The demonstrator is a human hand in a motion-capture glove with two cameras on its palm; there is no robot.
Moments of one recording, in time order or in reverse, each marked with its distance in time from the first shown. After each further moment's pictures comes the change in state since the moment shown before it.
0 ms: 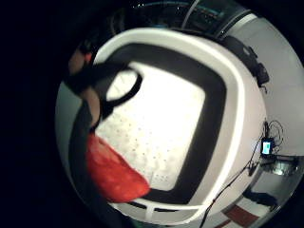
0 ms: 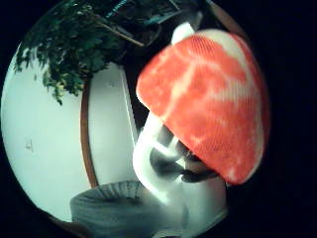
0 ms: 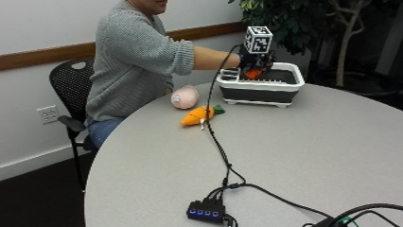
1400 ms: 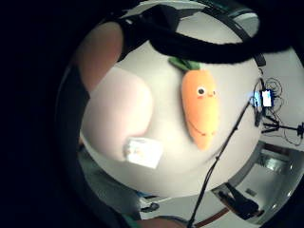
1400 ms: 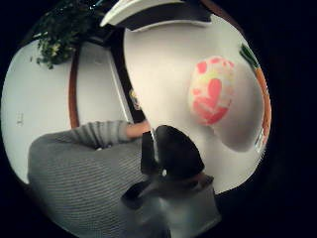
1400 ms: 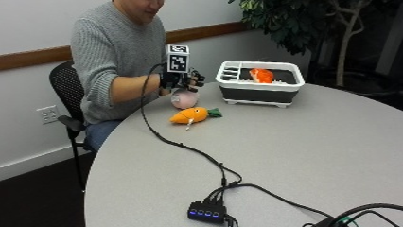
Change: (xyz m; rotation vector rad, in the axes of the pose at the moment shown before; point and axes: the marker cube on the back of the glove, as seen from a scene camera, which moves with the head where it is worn) arm 0.058 0.349 0.057 -0.086 0.122 0.052
